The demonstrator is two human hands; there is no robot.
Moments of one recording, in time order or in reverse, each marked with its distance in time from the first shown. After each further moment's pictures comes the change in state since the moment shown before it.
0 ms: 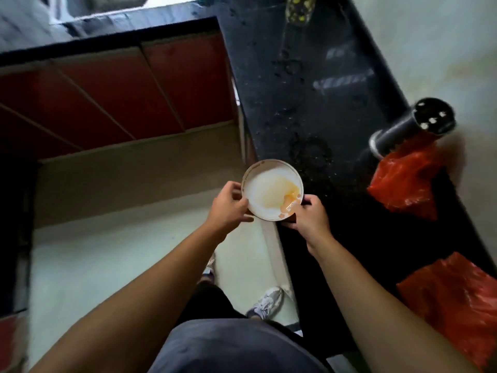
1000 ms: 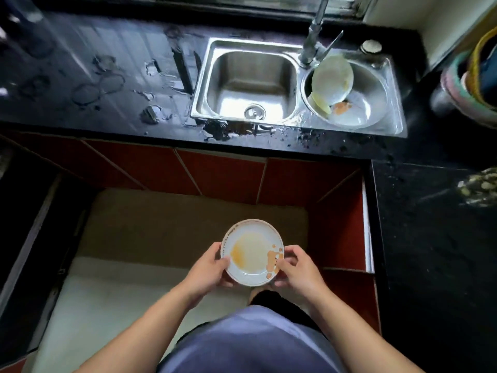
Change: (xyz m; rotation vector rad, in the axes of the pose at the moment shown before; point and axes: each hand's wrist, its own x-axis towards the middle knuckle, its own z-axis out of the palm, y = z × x) left_hand 0.257 0.072 -0.425 -0.229 0.052 -0.213; right_hand 0.123 -0.236 0.466 -0.434 -0.494 0.001
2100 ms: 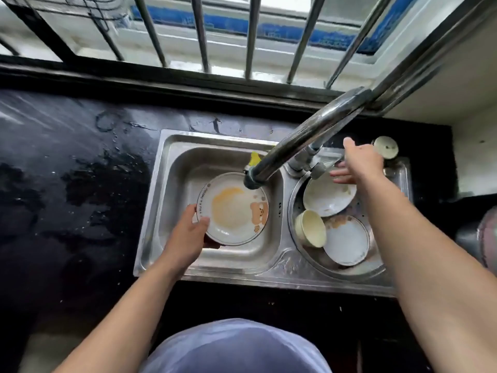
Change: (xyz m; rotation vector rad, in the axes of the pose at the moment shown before) left_hand 0.369 0.435 -0.074 -0.041 0.161 0.092; right_hand 0.463 -0.560 -0.211 -0.044 0.467 0.006
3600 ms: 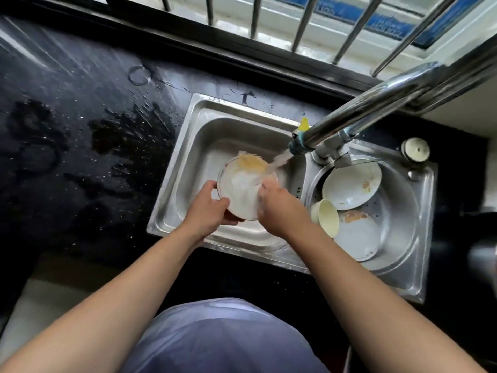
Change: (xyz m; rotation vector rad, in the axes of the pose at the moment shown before) left_hand 0.006 -0.031 0.004 -0.191 0.062 -0.087; right_hand -0.155 0.087 0.137 -1.121 -0.489 -0.733
